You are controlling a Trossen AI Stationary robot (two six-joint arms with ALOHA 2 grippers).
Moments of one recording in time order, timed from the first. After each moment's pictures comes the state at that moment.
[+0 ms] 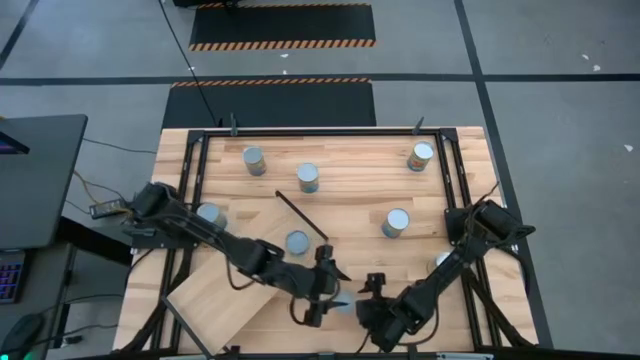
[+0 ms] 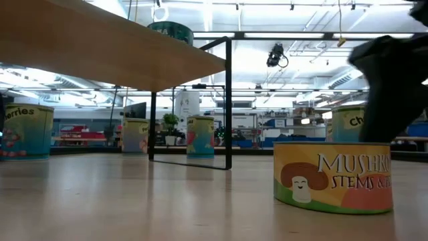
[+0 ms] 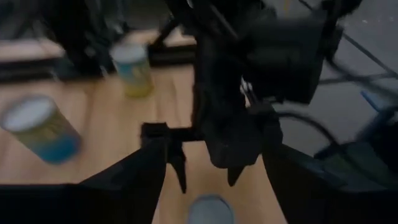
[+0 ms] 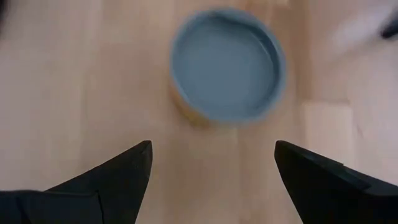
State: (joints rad) left arm -0.48 1.83 1.45 -0.09 -0.27 -0.17; right arm 0.78 1.99 1.25 -0.50 0.47 0.65
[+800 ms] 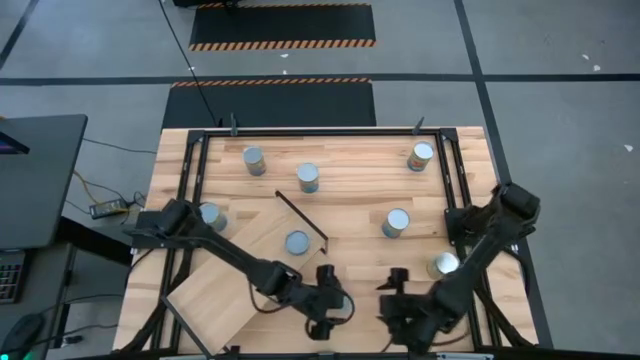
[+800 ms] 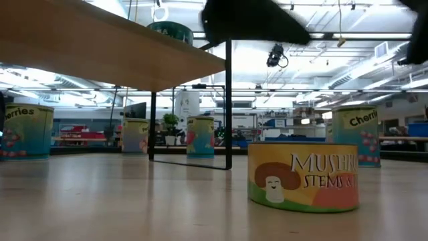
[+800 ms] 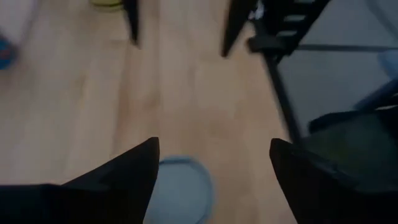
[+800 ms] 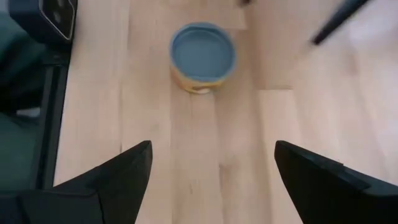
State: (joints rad) left arm -0.52 2.03 1.50 -0.13 -0.26 -0.37; right arm 0.89 1.77 1.22 -0.70 0.57 0.84
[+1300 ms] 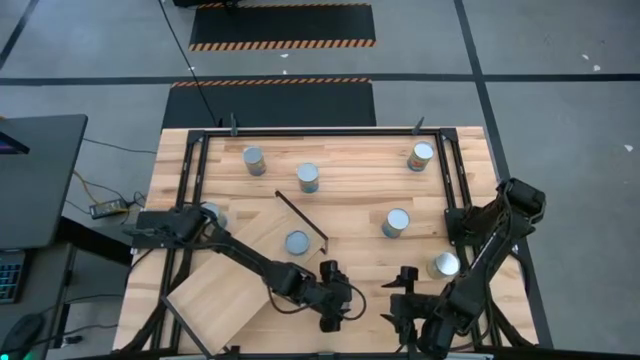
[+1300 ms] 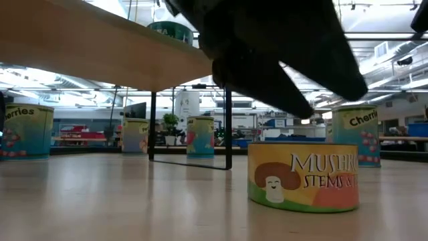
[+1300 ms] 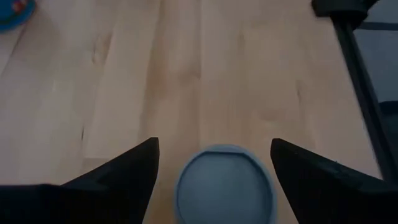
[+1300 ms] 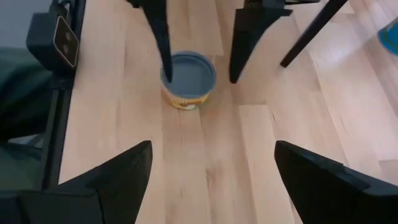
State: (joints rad) left arm -0.49 2.17 1.58 -0.22 -0.31 -0.40; right arm 0.96 1.72 1.22 -0.74 0.70 0.90
